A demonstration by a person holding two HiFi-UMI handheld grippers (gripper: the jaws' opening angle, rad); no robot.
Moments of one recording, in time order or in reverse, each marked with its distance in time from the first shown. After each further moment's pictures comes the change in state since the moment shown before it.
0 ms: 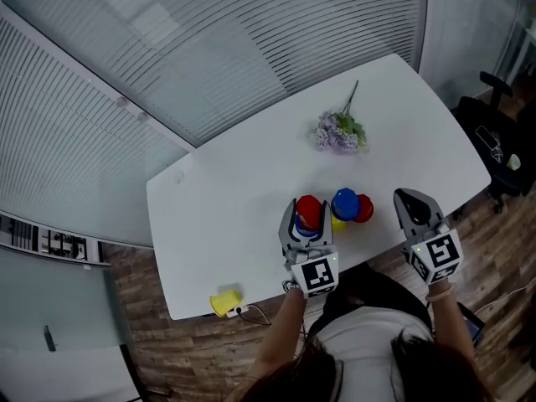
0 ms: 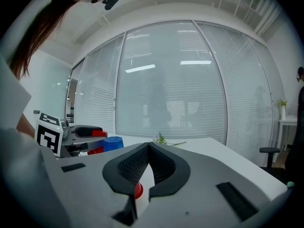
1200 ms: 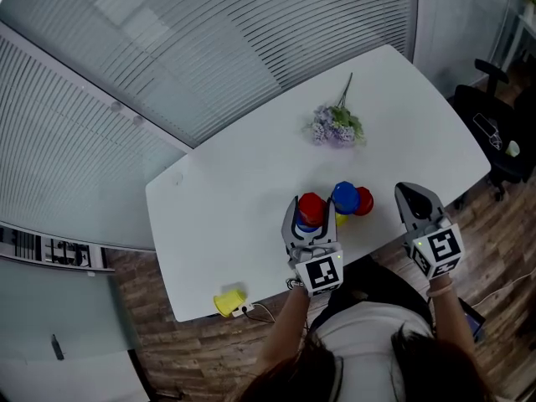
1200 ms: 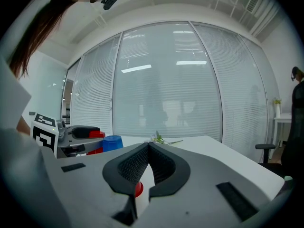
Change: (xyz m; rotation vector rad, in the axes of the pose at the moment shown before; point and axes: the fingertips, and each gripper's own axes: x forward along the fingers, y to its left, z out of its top) left arm -0.005 -0.011 -0.001 0.032 -0.006 -0.049; right arm -0.005 0.000 -0.005 0.024 0.000 -0.045
